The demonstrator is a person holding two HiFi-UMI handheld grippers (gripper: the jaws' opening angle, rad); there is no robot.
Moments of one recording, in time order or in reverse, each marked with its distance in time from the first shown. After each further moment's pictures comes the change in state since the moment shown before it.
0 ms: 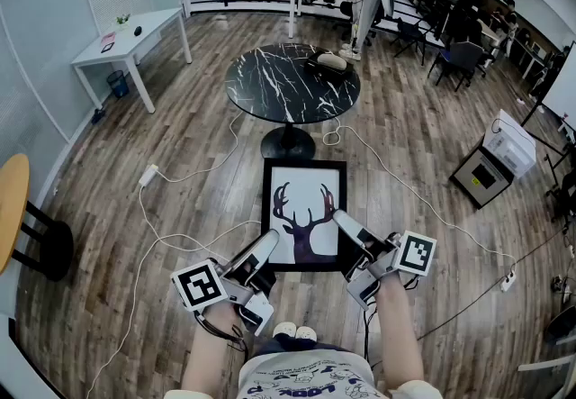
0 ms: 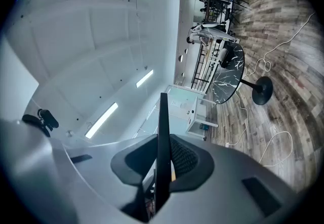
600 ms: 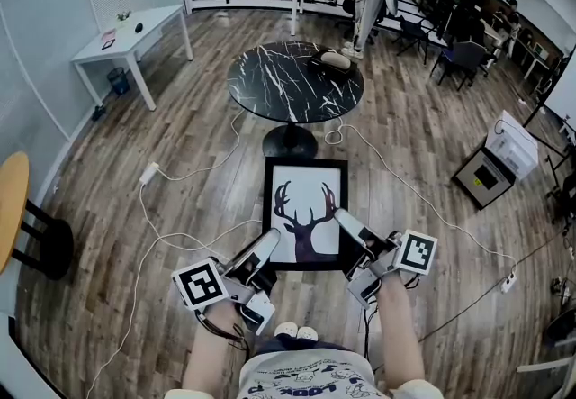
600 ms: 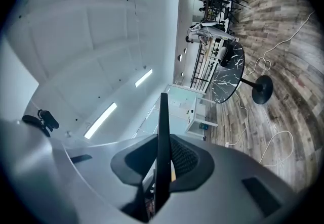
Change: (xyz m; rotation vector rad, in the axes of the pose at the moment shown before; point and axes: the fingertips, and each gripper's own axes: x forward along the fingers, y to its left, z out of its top) left arm 0.003 0.011 0.003 -0.001 -0.004 0.004; right arm 0.005 -0.013 0.001 0.003 0.005 -0.001
